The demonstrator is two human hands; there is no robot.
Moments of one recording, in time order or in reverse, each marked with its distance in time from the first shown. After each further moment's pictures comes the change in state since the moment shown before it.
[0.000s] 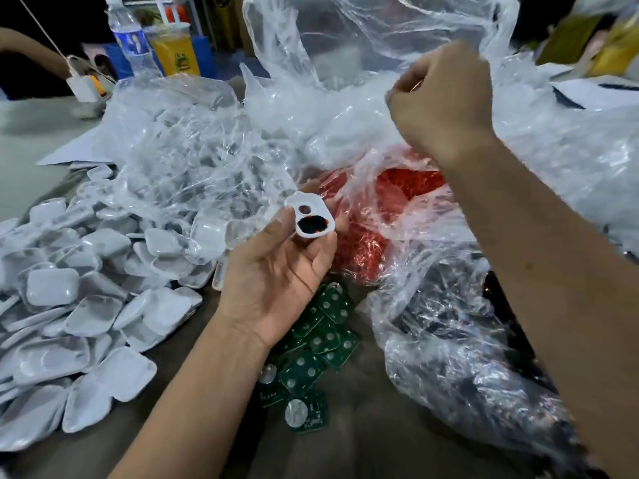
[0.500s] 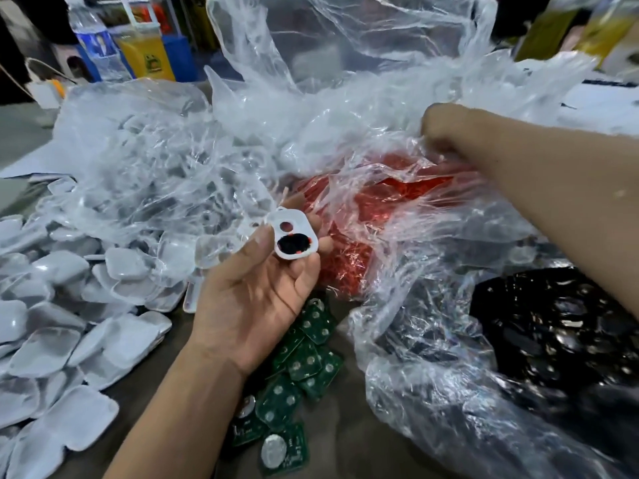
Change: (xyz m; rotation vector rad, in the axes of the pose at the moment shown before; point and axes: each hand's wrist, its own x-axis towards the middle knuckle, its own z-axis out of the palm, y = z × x) left_hand 0.008 -0.003 -0.003 0.052 -0.024 -0.049; right_hand 0.094 0.102 0.041 -0.704 -0.657 0.169
